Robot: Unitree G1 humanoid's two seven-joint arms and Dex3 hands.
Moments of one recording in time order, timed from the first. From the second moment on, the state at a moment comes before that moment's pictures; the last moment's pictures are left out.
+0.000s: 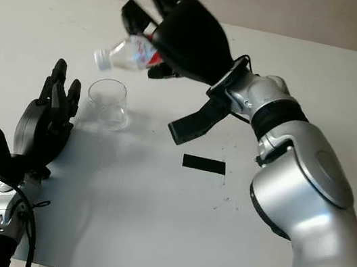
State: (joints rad) left arm -0.24 0.14 0.22 0.24 -0.27 -0.17 -0.21; right arm -1.34 -0.39 0.77 1.28 -0.98 -0.62 -1.03
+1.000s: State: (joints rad) left arm -0.25 0.17 0.22 0.23 -0.28 -0.12 -0.24; right arm -0.50 -0.23 -0.02 0.12 0.31 0.20 0.12
